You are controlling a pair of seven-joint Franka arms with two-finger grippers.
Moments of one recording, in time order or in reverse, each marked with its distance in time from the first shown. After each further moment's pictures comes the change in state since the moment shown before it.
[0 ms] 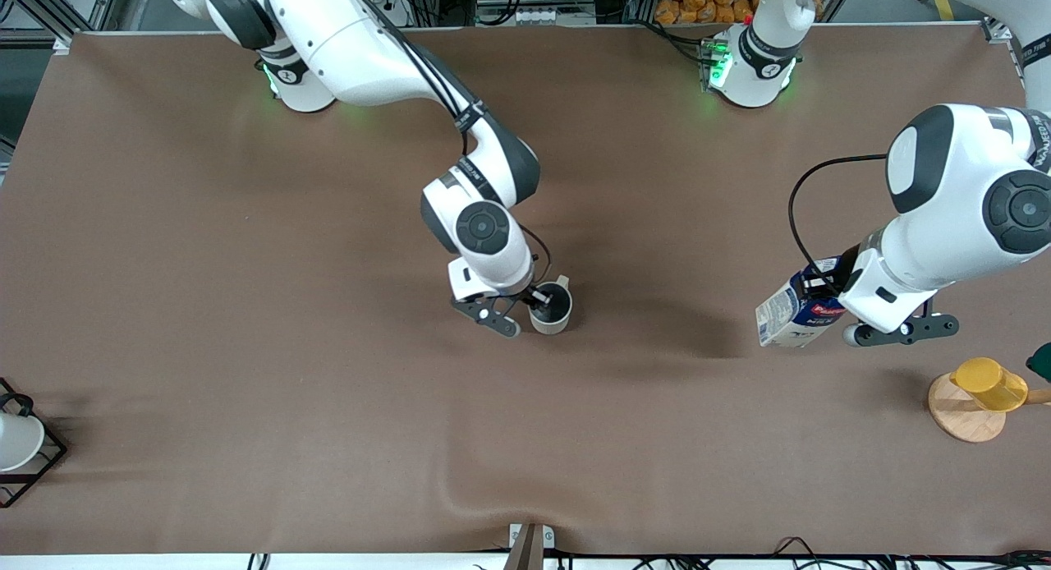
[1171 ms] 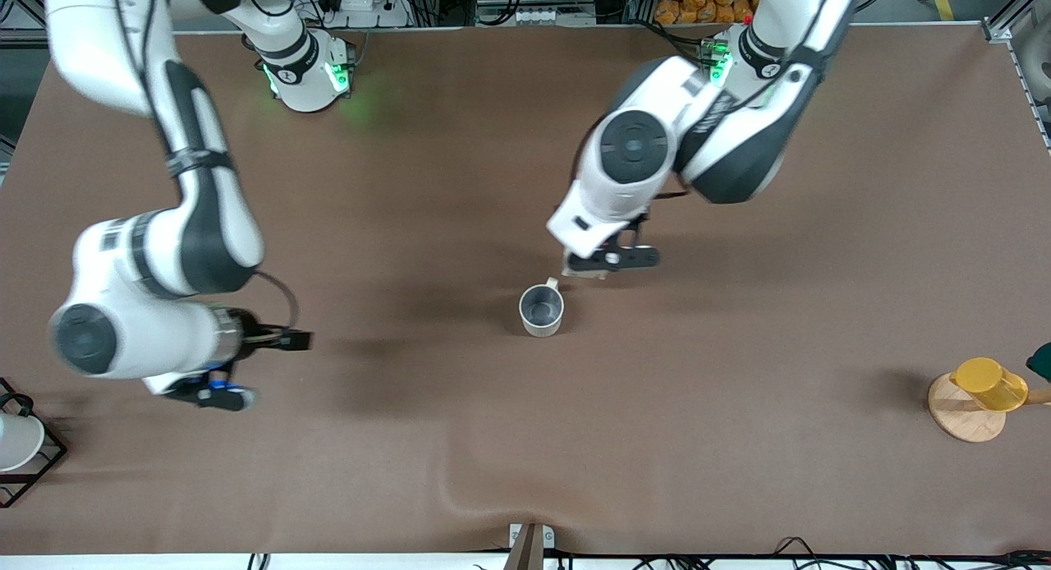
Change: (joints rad) left arm -0.365 0.216 -0.242 0.233 -0.037 -0.102 -0.497; right arm -0.575 -0.182 -0.021 0.005 -0.059 -0.438 -0.956
